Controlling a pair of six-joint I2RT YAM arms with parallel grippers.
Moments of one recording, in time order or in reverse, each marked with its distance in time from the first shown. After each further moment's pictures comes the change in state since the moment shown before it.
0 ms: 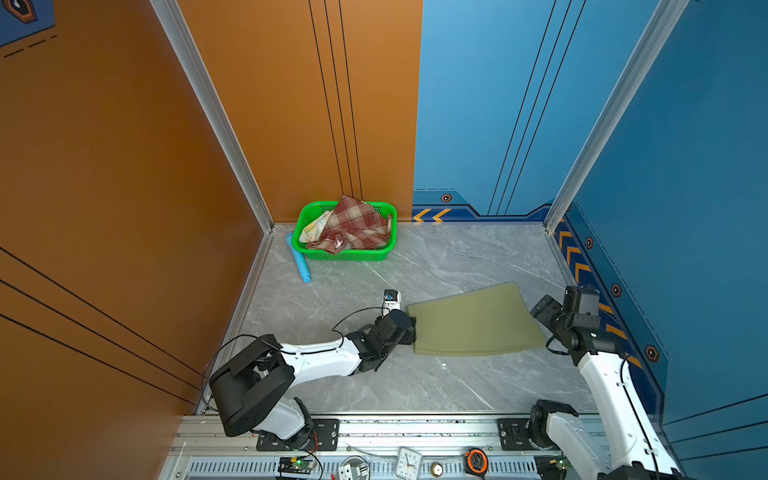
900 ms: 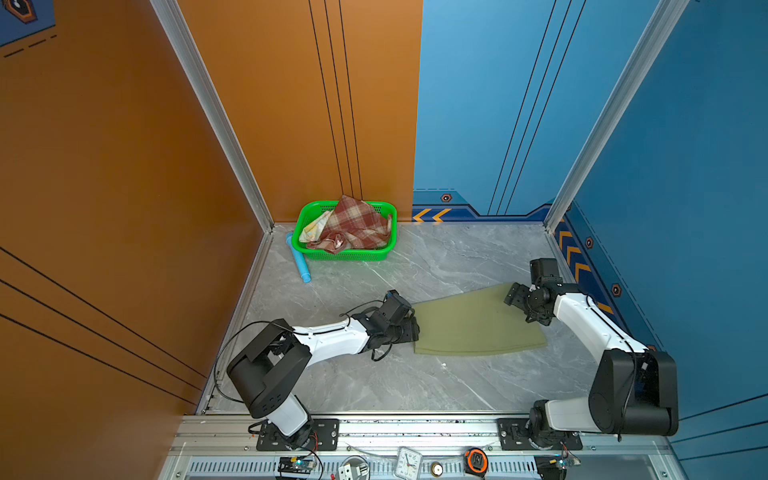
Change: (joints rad) left arm 0.141 0.152 0.168 -0.304 0.423 -0.150; right arm 0.132 0.479 0.229 0.016 -0.043 -0.054
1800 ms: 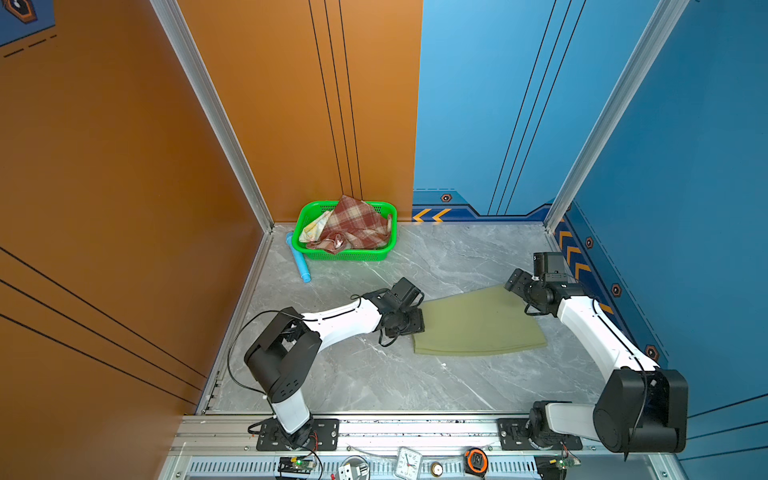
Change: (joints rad) left arm 0.011 0.132 0.271 -0.314 0.081 0.006; right arm 0.026 -0.078 0.028 0.080 0.002 0.064
